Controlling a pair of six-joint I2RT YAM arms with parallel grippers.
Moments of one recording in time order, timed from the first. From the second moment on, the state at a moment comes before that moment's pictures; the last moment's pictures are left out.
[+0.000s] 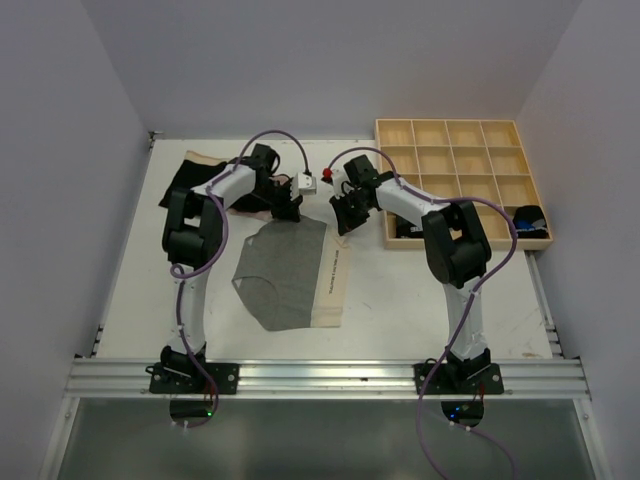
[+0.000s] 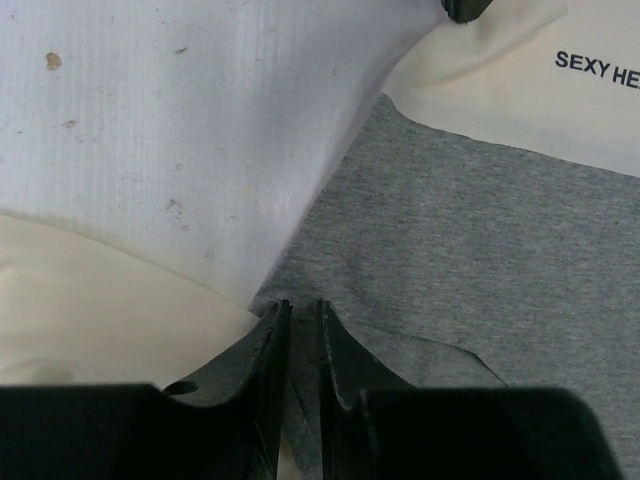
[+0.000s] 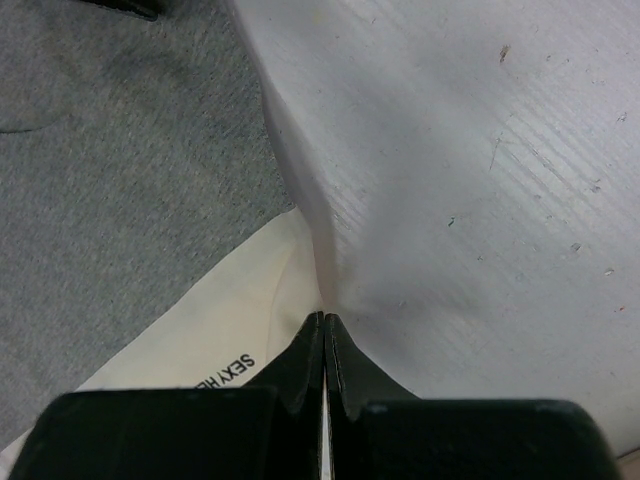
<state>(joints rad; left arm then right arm) -0.28 2.28 1.76 -0.73 0.77 1.06 0.48 2.14 1.60 -0.59 -0.31 -0.09</state>
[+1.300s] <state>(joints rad) -0.39 2.27 1.77 -0.71 0.71 1.17 0.48 2.04 1.46 -0.59 -0.27 -0.09</state>
